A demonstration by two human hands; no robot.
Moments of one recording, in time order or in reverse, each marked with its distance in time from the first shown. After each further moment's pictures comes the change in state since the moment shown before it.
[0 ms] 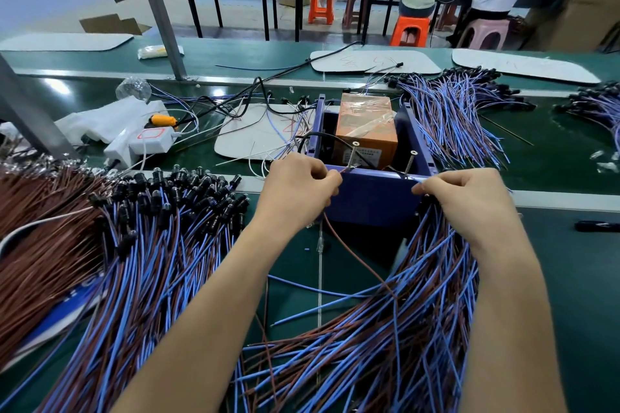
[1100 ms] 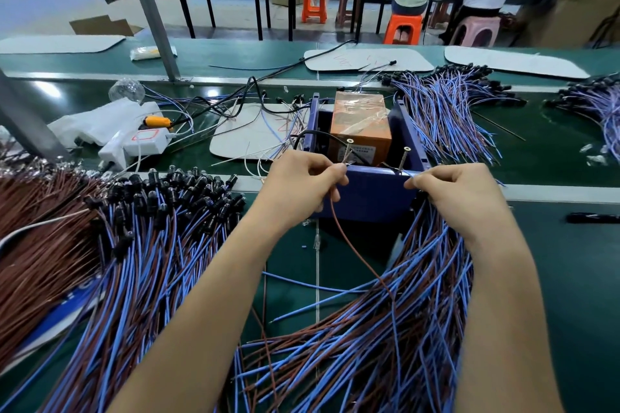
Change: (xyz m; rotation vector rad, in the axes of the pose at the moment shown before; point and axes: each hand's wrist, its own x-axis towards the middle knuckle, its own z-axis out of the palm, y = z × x) left_hand -0.002 0.003 -0.005 -0.223 -0.176 0.037; right_hand -0.001 -0.001 0.000 0.031 -0.036 0.001
